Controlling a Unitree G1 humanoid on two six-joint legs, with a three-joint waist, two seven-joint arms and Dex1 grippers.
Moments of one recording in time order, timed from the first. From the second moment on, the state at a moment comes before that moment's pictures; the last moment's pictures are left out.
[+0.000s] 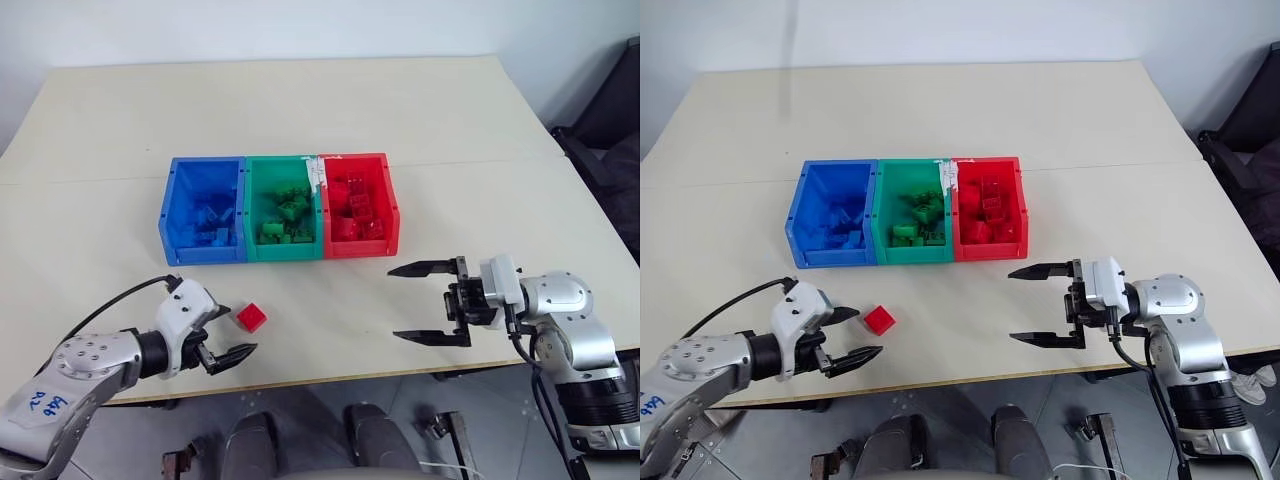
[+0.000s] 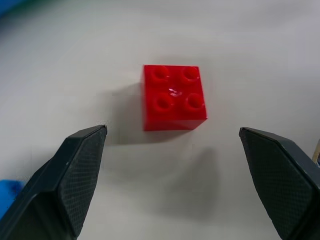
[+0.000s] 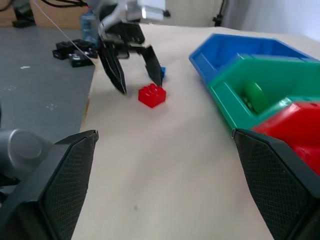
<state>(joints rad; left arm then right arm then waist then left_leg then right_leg) 0.13 0.83 0.15 -0.67 -0.53 0.86 -0.56 -0.27 -0.64 -0.01 -0.07 0.54 -0.02 1.45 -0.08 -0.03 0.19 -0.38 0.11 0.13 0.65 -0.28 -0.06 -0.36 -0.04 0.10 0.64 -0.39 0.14</state>
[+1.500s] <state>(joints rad) -0.90 0.23 -0.20 0.43 -0.12 0.14 -0.66 0.06 -0.57 -0.28 -0.39 0.57 0.07 0.86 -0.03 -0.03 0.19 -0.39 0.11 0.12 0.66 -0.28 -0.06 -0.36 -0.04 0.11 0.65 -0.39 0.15</state>
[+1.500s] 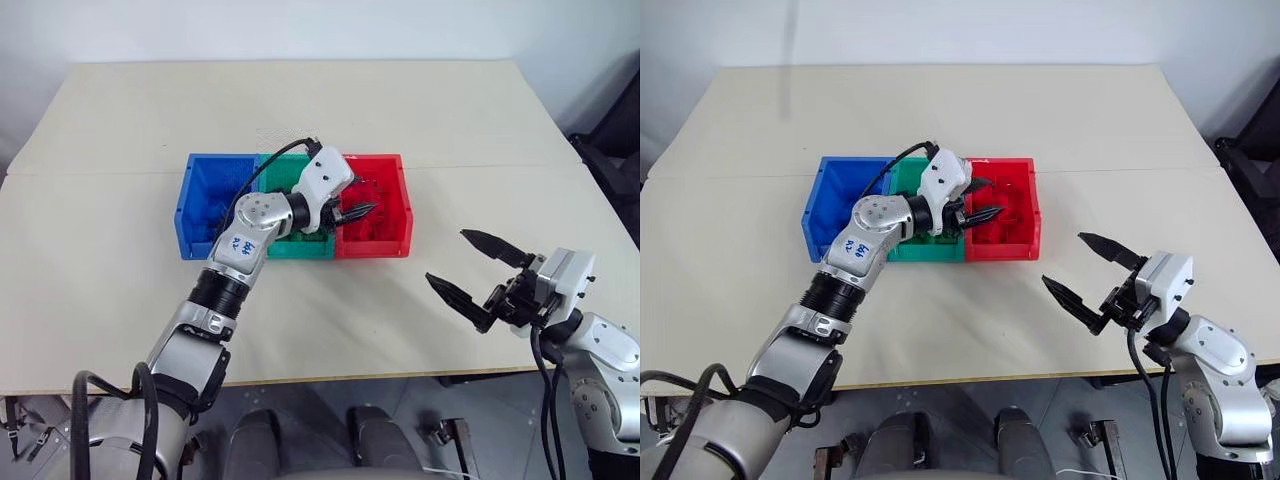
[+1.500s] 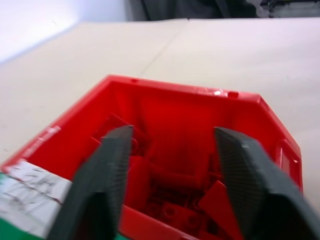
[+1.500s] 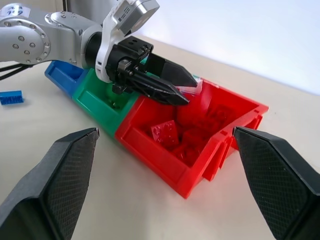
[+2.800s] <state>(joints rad) 0.45 0.56 0.59 -0.33 -0.49 0.16 -0.83 -0.33 -0.61 0.06 -0.08 0.55 0.02 1.43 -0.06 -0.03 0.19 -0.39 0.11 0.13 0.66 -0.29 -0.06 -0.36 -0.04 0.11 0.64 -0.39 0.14</state>
